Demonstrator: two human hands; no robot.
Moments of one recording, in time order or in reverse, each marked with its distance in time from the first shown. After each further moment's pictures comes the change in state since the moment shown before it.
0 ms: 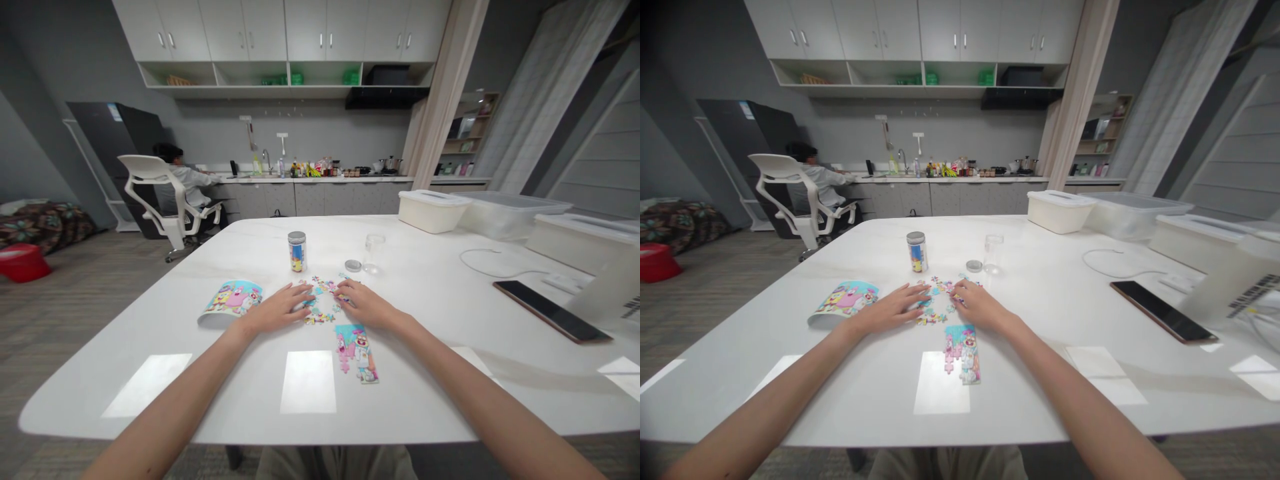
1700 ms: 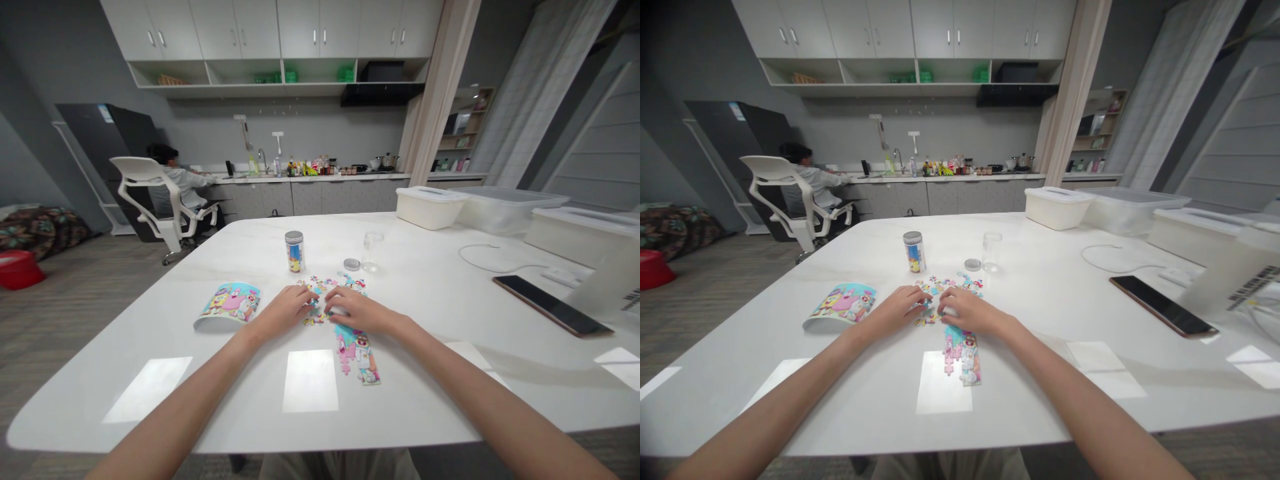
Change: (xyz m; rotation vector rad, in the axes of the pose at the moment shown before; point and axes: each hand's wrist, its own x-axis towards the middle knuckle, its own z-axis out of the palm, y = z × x) left_hand 0.012 0.021 0.007 0.069 0.301 0.061; right_hand 0.001 -0.013 0.002 0.100 -0.075 -0.196
